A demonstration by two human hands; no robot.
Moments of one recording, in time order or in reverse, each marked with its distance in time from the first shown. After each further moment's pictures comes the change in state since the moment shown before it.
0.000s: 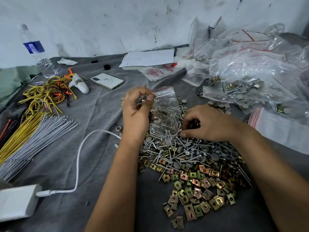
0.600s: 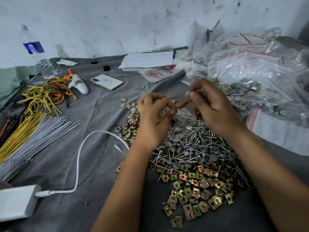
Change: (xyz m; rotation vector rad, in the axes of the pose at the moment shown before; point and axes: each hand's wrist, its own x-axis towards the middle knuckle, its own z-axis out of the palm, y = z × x) left_hand -0.012 -0.001 0.019 0.474 -0.253 0.223; right_hand -0.002 -0.011 -0.004 0.529 0.539 -0.263
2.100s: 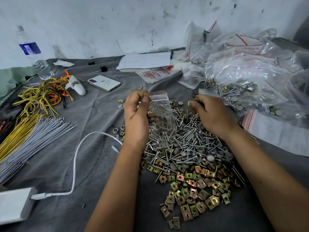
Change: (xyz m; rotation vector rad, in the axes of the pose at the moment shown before) left_hand 0.007 -0.009 -0.009 -0.590 0.232 -0.248; right_hand 0.000 0.025 -0.006 -0.517 0.032 0.294
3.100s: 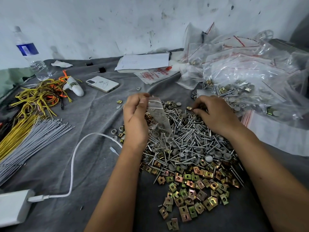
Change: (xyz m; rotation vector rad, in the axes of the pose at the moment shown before) left_hand -0.004 0.001 0.007 -0.117 0.061 -0.016; right_hand 0.004 0.023 -0.009 -0.144 -0.058 0.023
